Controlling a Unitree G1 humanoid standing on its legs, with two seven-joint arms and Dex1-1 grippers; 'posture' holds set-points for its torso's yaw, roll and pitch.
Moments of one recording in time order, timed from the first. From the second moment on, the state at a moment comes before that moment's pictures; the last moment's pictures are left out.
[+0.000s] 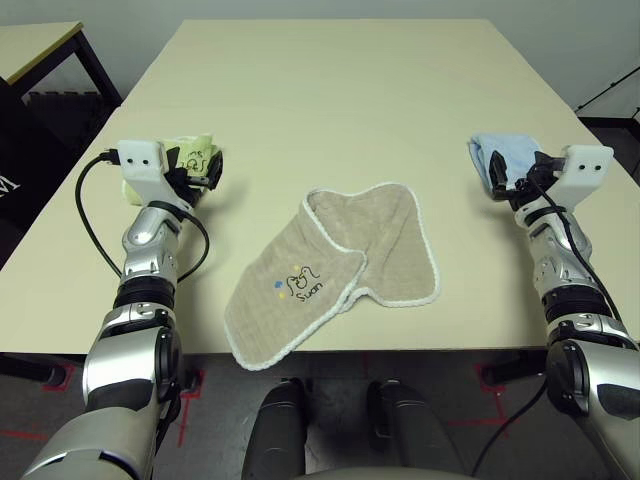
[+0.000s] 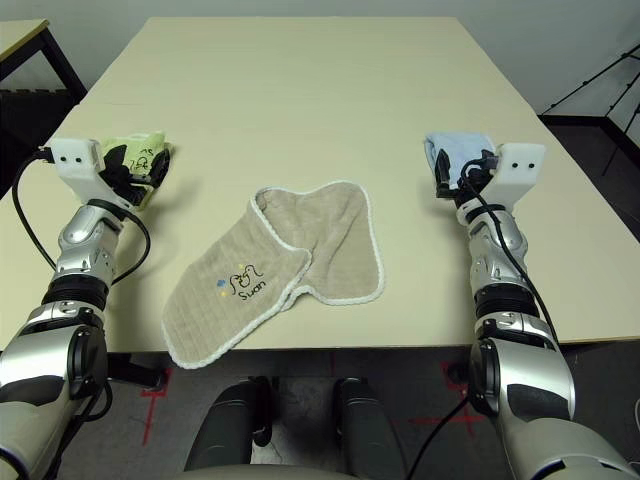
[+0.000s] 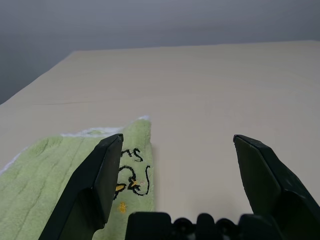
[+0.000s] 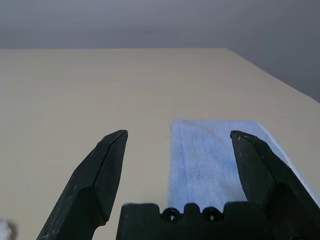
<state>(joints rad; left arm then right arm) -0.78 0.47 0.28 0.99 -0.21 -0.34 -0.46 -0.72 -0.39 -0.32 0.91 0.23 -0.34 0.32</state>
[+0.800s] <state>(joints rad) -0.86 0.58 0.29 1.08 -0.22 -0.30 -0.68 -0.69 -0.34 -0.29 0.82 0.23 -0.32 0.33</state>
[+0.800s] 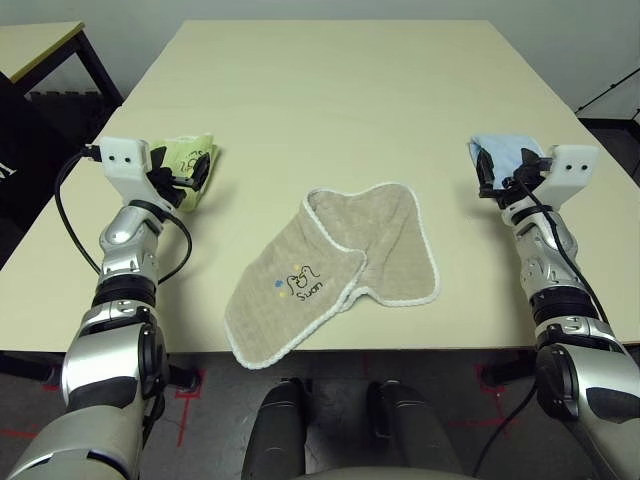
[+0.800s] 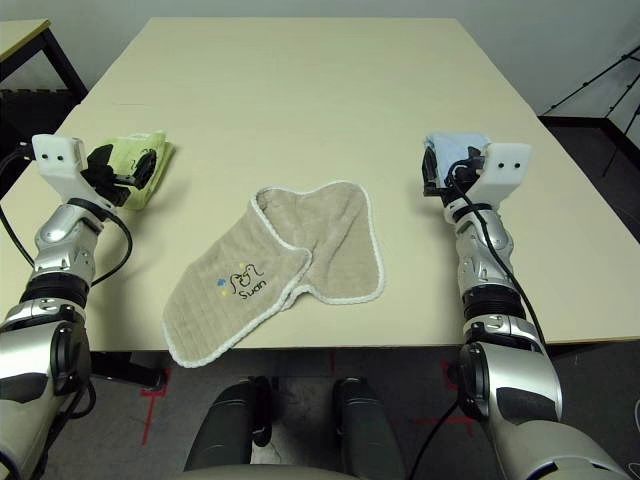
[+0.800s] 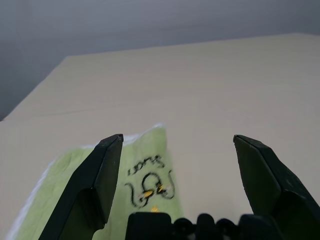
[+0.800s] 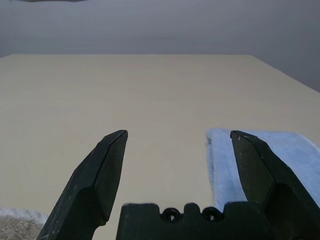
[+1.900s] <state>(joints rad) -0.98 0.72 0.02 1.07 -0.12 -0.20 -1.57 -1.13 -0.58 0.06 1.14 -0.03 0.04 0.90</state>
